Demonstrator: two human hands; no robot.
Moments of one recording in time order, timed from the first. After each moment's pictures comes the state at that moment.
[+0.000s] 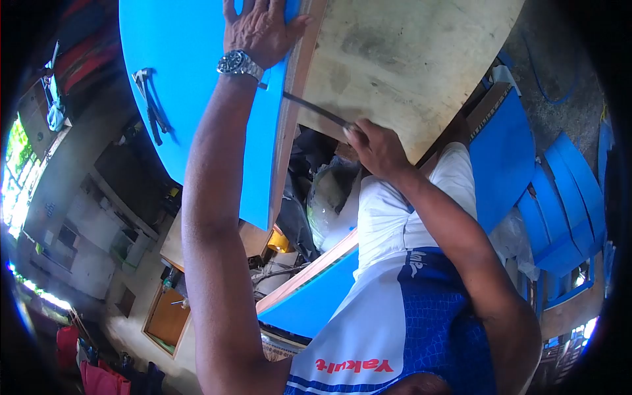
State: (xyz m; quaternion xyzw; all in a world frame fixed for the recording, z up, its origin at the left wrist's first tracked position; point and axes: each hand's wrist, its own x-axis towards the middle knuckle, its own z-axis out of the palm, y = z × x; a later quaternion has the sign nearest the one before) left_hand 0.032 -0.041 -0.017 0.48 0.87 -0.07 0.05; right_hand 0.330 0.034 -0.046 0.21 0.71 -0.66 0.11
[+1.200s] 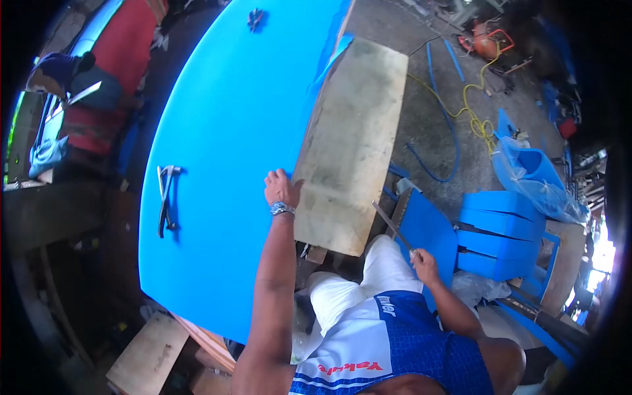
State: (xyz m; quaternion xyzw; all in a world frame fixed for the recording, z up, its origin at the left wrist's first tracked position) left_hand 0.124 -0.082 0.026 0.18 0.97 0.15 0.11; right_hand 0.583 0.114 0.069 0.46 0.79 -0.40 0.08
